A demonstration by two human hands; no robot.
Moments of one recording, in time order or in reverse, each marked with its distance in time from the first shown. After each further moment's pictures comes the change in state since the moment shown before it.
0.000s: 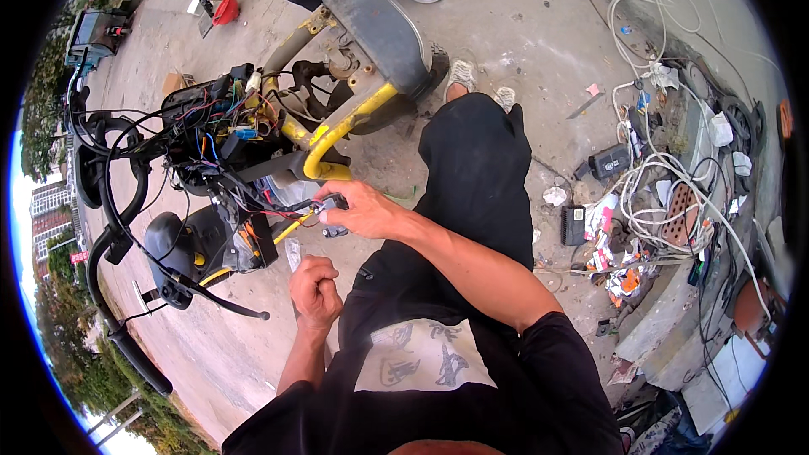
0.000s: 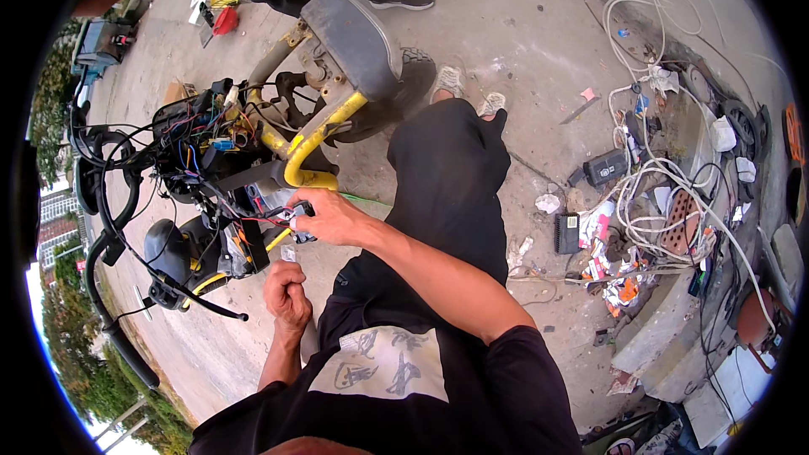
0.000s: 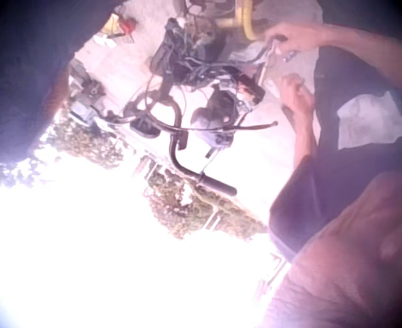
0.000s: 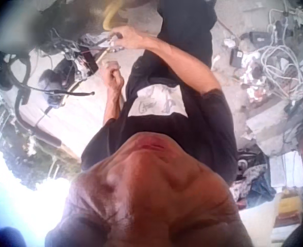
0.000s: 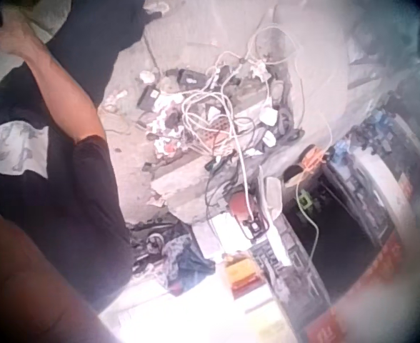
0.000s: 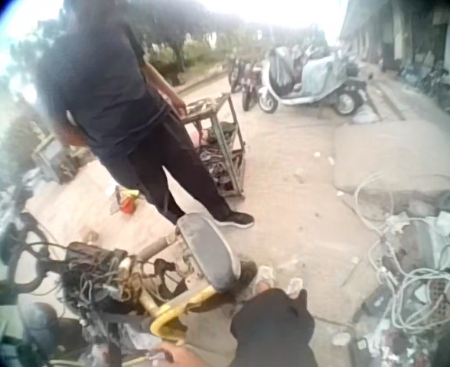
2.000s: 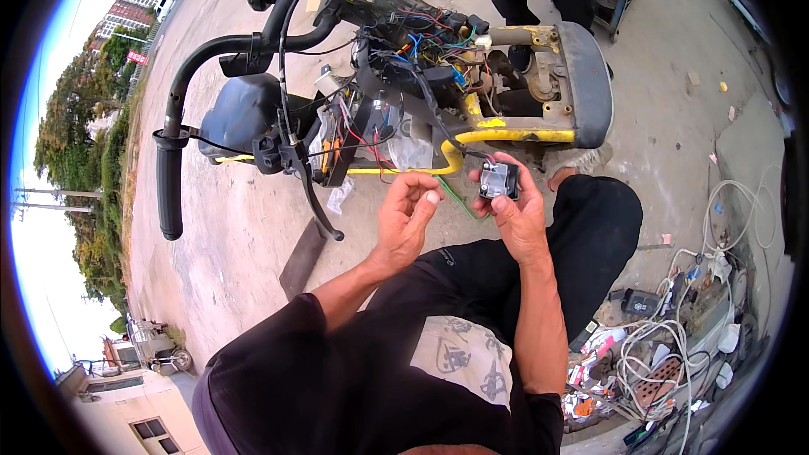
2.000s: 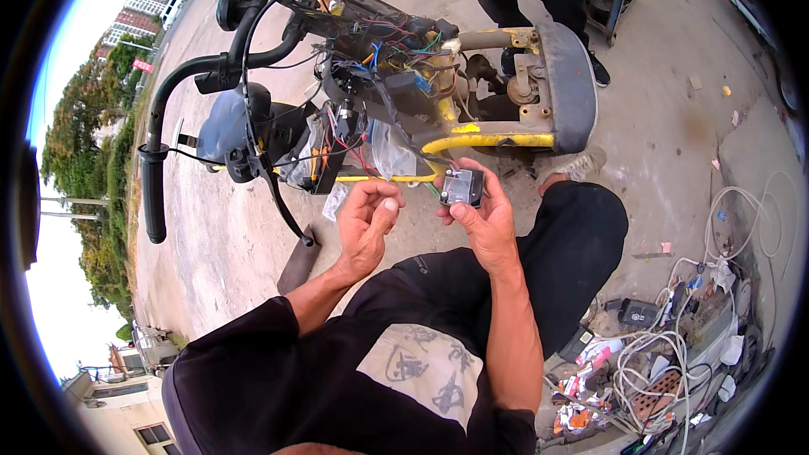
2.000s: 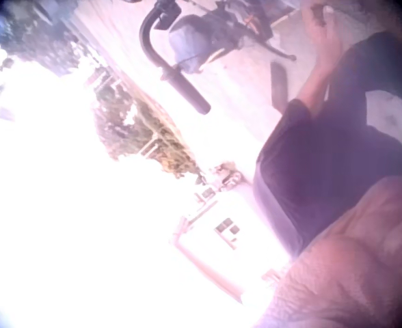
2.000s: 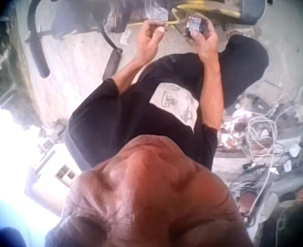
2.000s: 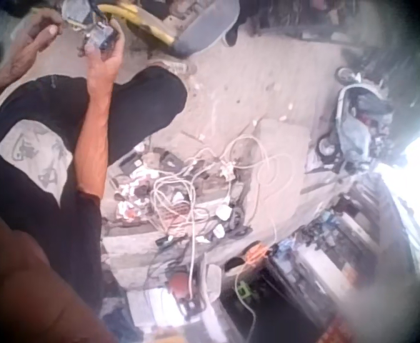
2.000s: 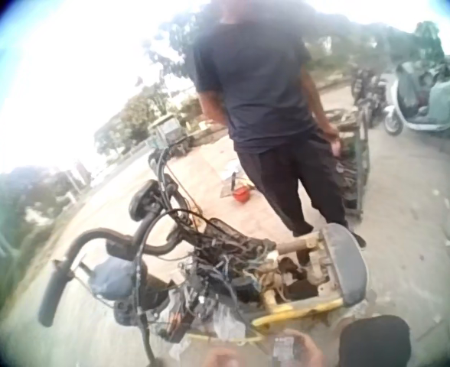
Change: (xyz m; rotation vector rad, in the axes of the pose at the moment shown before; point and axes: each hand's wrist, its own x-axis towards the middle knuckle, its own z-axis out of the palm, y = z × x) left_hand 0.028 0.014 0.005 -0.614 0.403 -0.482; right_hand -0.021 -0.017 -0.014 0.712 -0.046 -0.041
